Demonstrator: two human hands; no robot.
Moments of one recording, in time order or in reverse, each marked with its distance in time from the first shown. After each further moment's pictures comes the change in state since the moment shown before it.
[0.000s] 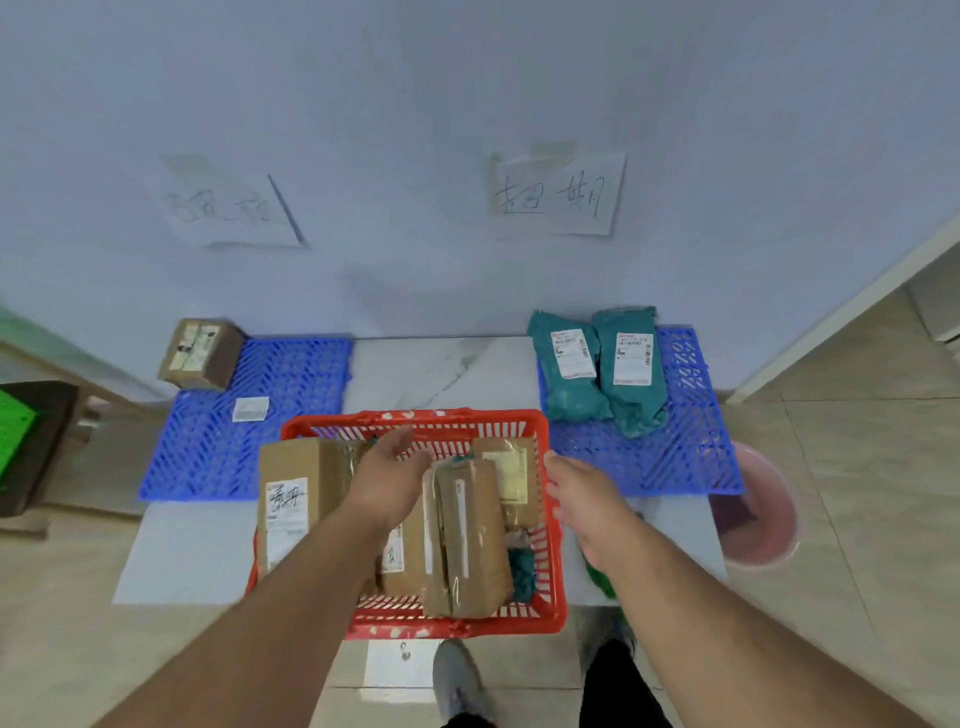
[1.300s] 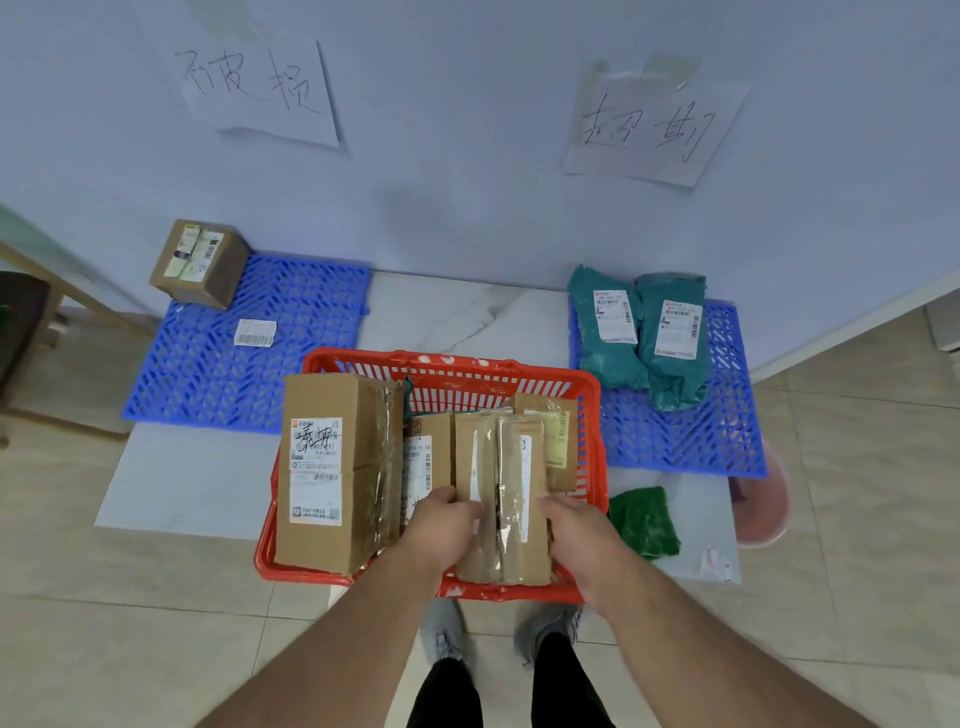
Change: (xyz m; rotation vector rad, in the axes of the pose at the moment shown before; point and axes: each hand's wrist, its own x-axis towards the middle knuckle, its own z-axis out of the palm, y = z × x) left_hand 0.000 -0.105 0.015 -0.081 -0.246 -0.401; right_hand -0.004 0.068 0.077 -0.090 -0.023 0.203
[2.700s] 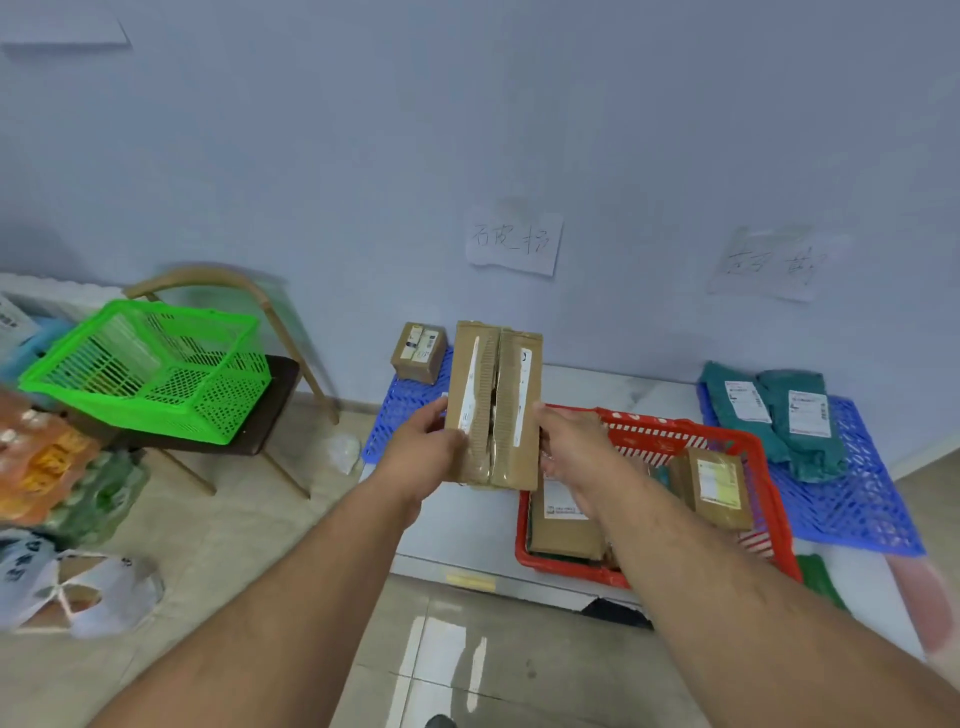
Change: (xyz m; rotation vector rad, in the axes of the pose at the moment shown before) left_hand -0.196 -0.023 -0.347 -0.158 0.197 0.562; right_hand -0.227 -0.114 0.293 0.019 -0.170 -0.526
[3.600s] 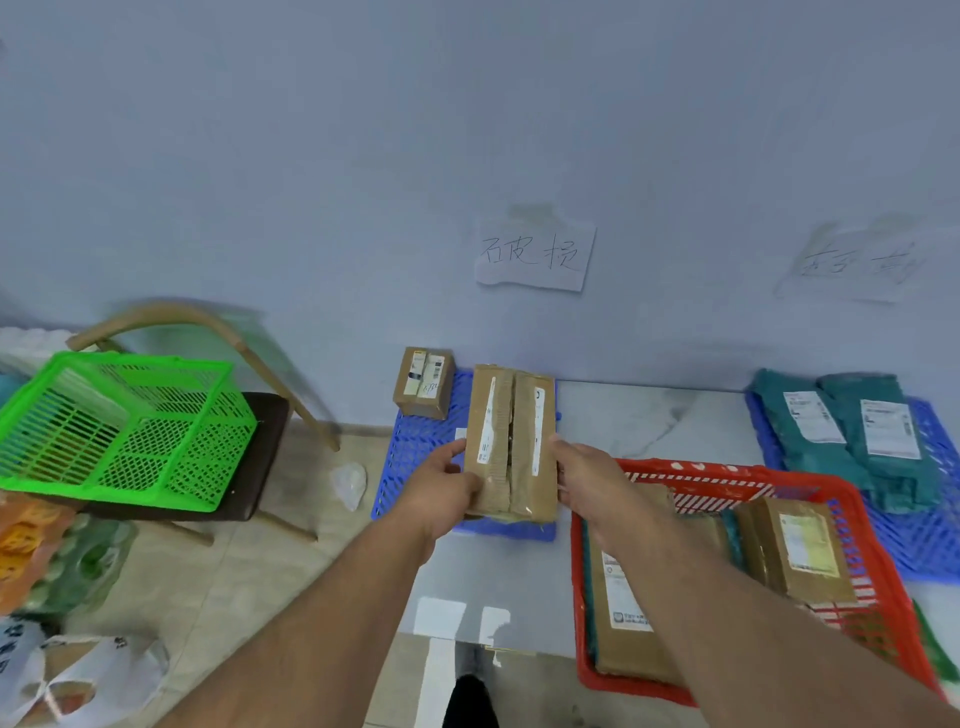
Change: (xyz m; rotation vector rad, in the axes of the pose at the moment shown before) left_hand 0.193 0.015 -0.028 0.154 -0.117 -0.186; right_hand 0.175 -0.031 0.037 -0.049 0.113 0.261
